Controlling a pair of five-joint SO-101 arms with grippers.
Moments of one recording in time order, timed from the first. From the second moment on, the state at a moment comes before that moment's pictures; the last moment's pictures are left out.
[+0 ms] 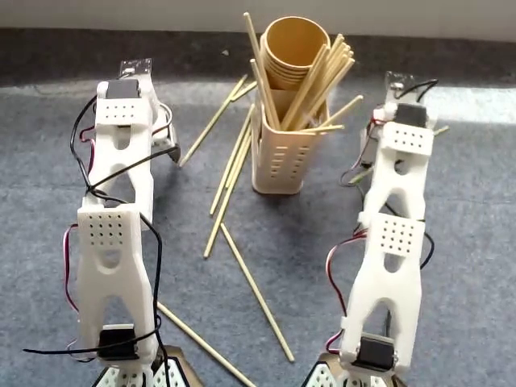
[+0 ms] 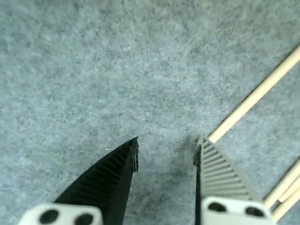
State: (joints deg) left arm -9.1 55.2 -56.4 93.5 13.8; right arm 8.6 75.4 -88.0 98.7 4.3
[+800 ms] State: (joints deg) left arm -9.1 55.2 -56.4 93.5 13.8; right arm 12.9 68.0 -90.1 100.3 2.2
